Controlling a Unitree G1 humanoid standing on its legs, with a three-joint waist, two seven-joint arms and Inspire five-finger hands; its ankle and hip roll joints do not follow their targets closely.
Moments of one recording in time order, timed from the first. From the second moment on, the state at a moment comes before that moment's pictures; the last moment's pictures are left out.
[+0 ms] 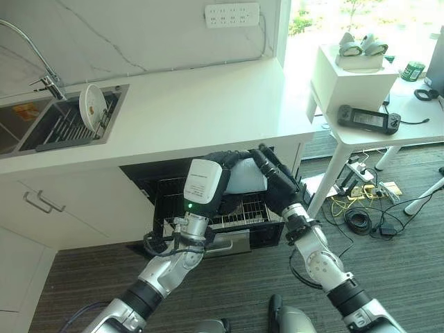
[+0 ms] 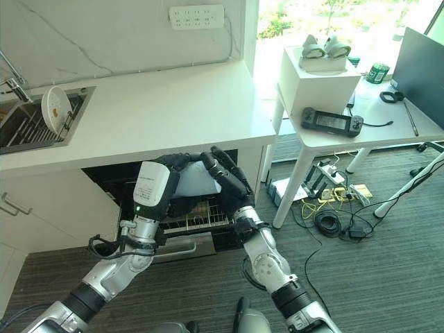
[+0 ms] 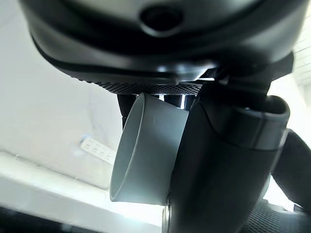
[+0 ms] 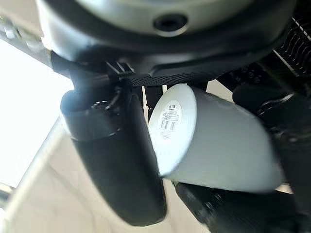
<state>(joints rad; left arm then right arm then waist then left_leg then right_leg) -0.27 0.46 -0.50 0.16 0.62 -0.18 0.73 -0.31 -0.33 0.41 0.15 1.18 -0.13 0.15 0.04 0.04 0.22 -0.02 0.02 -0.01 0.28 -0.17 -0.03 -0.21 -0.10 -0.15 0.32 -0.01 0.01</state>
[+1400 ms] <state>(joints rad) -0.20 0.44 -0.38 0.11 0.02 -0.27 0.34 -0.40 -0.47 0.37 0.16 0.60 -0.11 0.30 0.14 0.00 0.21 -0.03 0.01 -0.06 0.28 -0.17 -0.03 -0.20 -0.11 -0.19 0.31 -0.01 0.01</state>
